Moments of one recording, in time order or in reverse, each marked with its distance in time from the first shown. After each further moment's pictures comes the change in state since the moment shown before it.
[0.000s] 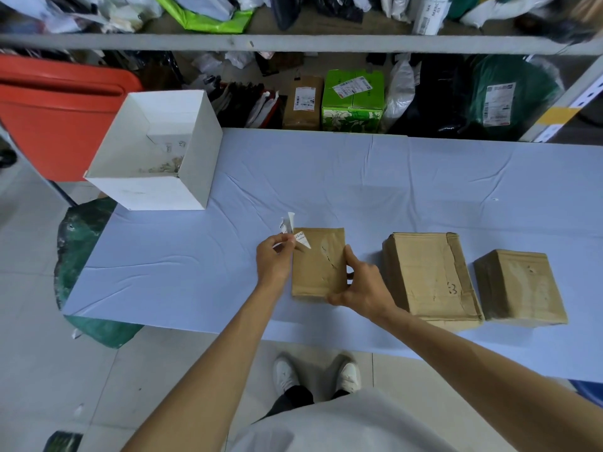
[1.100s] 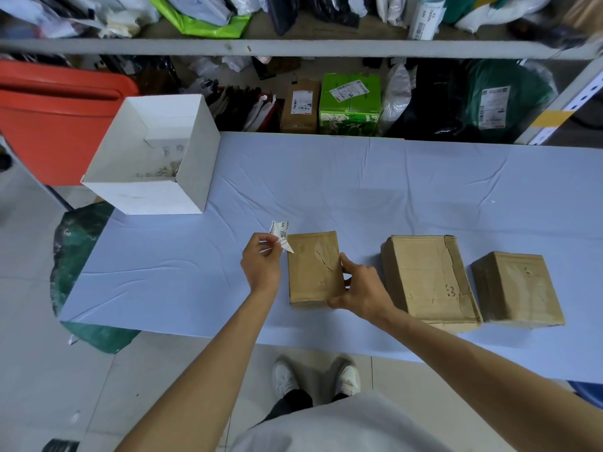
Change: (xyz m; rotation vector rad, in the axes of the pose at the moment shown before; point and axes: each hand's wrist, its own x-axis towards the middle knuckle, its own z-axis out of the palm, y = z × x) left_hand 0.005 -0.005 -0.012 0.052 0.176 0.189; right_hand 0.006 0.005 0.001 -0.024 -0.023 -0.004
